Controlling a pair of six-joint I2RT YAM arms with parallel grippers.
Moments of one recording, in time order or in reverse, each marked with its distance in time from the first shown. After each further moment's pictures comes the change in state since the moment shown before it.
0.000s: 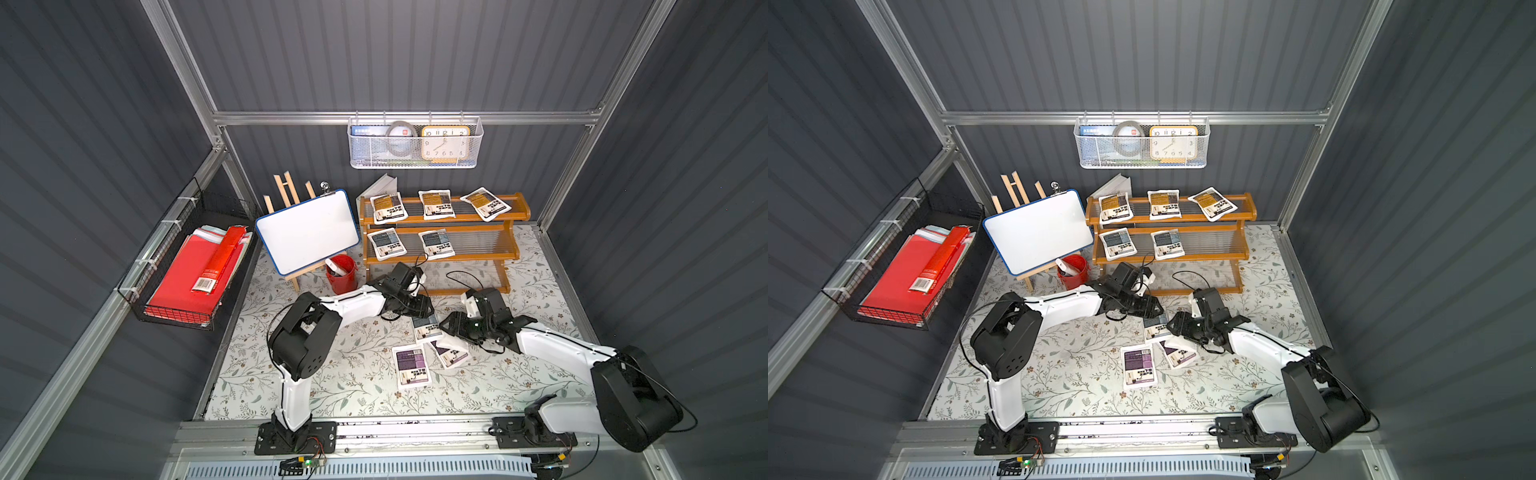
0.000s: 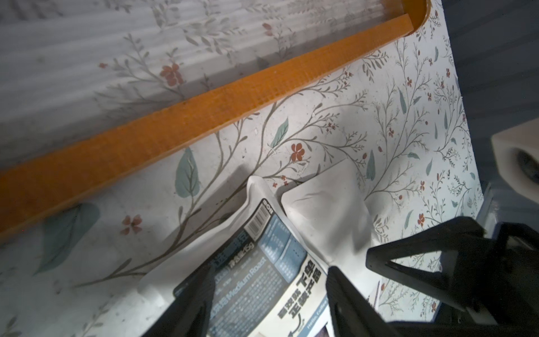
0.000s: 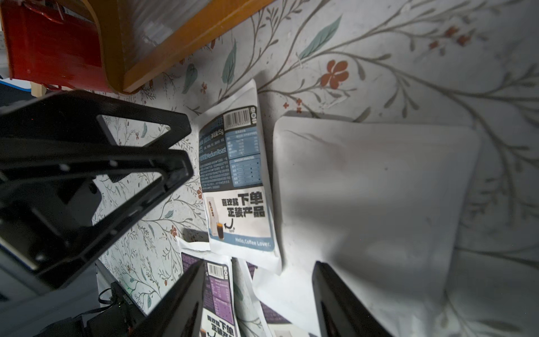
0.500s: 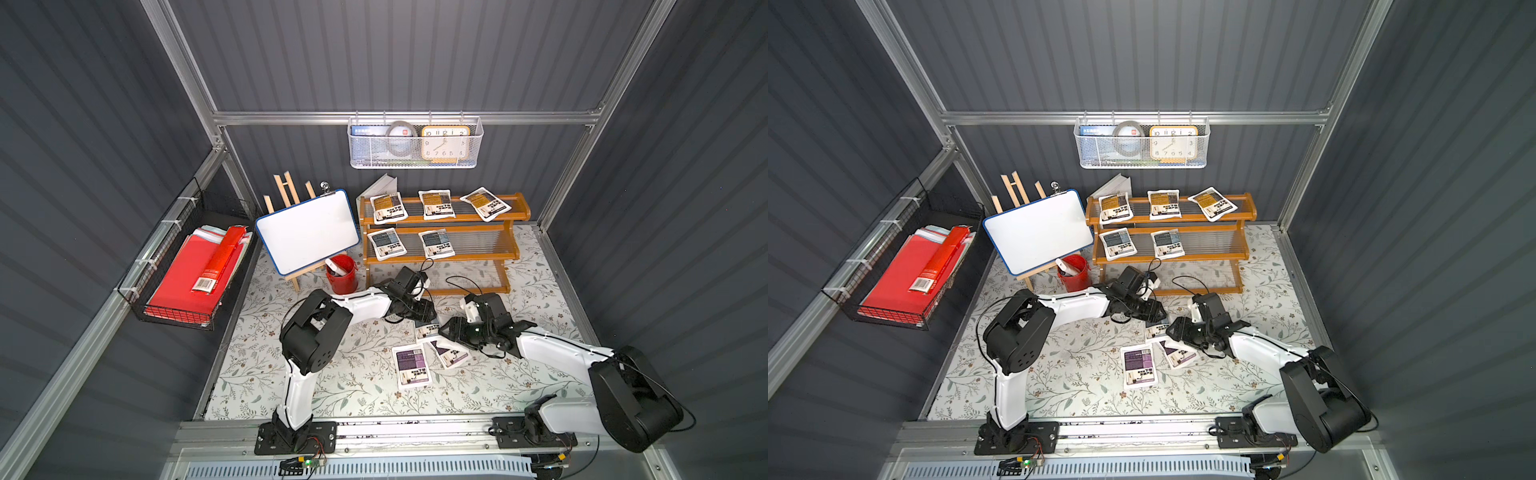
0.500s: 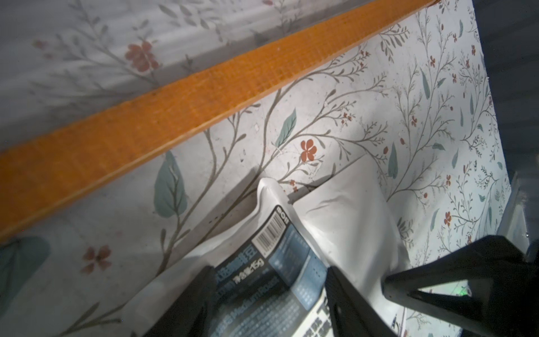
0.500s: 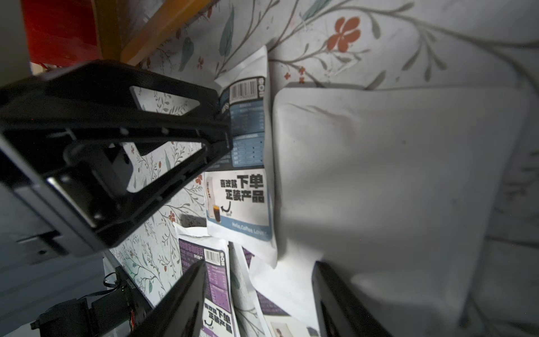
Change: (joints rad) left arm -0.020 0.080 0.015 0.043 0.002 0.034; right arm -0.001 0.000 -0.057 0.066 -0.058 -0.002
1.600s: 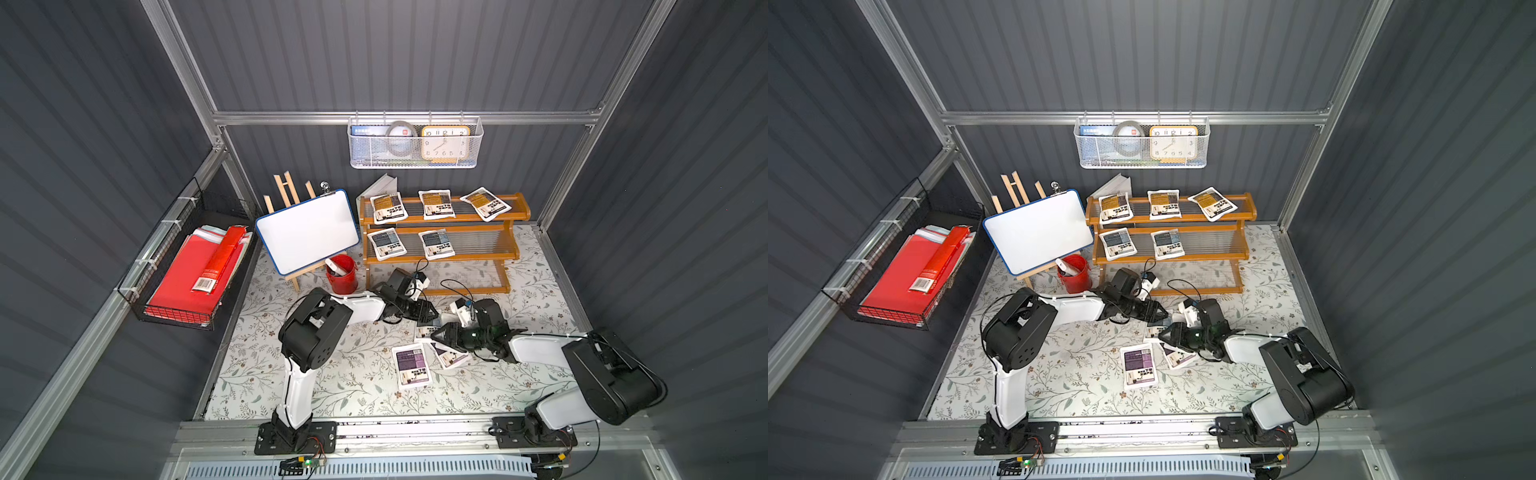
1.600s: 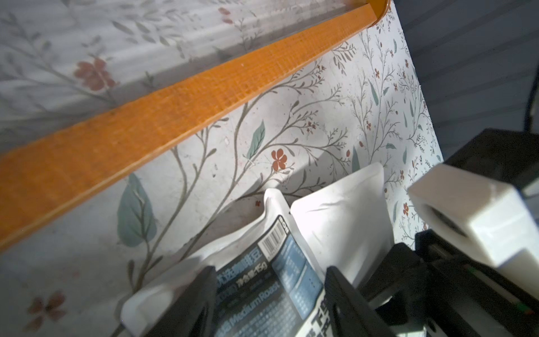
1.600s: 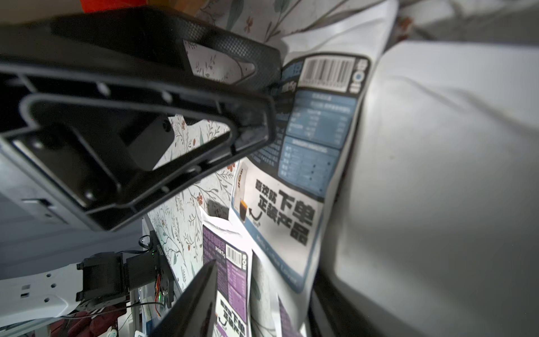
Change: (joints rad) left arm 0.047 0.010 -0.095 0.212 0.174 -0.006; right arm -0.010 0.167 -0.103 0.368 -0.217 0.002
